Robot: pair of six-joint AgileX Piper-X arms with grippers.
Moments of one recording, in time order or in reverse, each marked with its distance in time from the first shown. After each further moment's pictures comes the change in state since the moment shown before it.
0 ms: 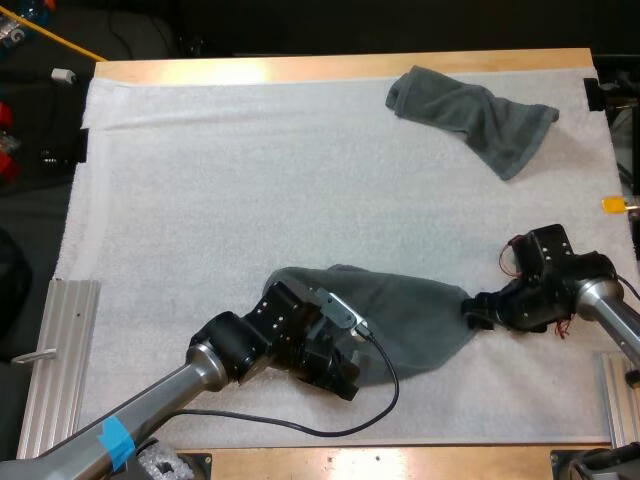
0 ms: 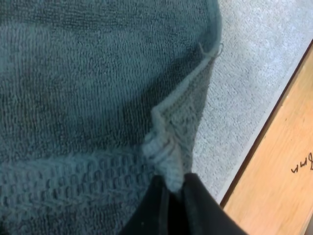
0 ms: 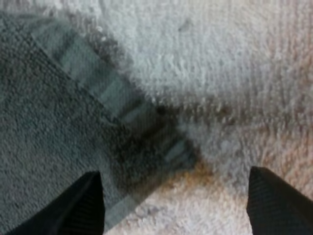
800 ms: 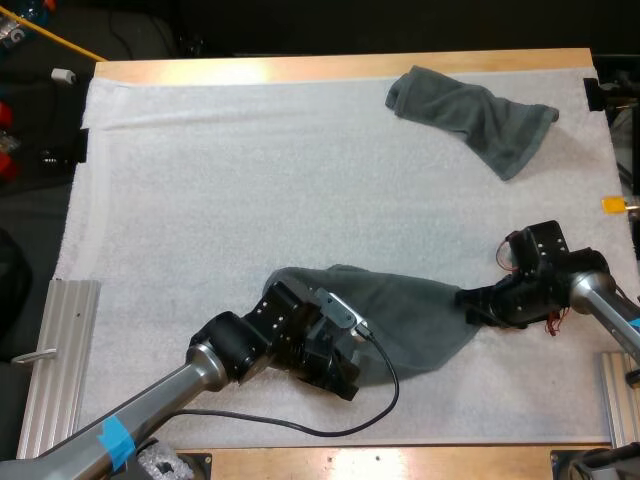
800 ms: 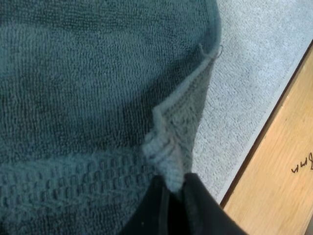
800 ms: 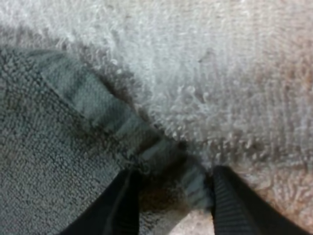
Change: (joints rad) left arm 0.000 0.000 0.000 0.000 0.000 0.000; right arm -0.002 0.080 -0.005 -0.071 -0.083 0.060
